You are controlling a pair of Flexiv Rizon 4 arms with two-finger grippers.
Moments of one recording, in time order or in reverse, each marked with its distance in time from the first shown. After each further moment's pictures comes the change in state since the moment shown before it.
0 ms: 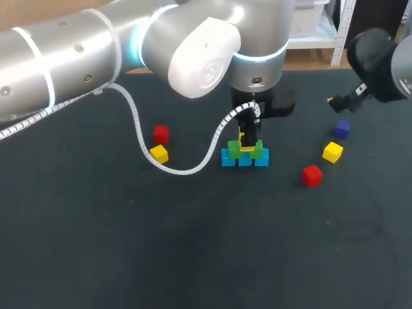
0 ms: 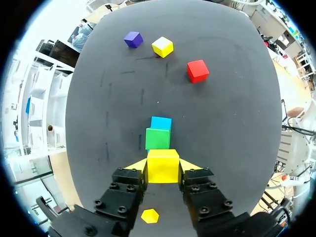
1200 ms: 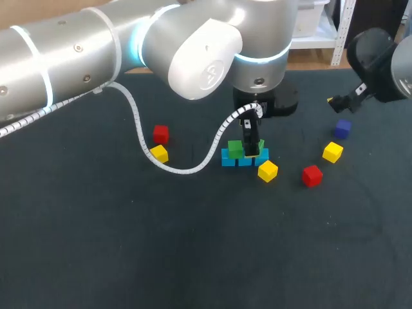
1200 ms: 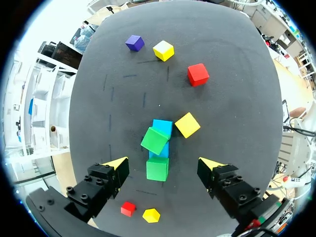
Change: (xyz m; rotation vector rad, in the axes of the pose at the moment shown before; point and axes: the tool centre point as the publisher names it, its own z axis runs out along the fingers) left arm -0.003 -0.001 -0.006 -0.031 -0.004 0.000; right arm 0.000 0.000 0.000 0.000 0.000 0.000
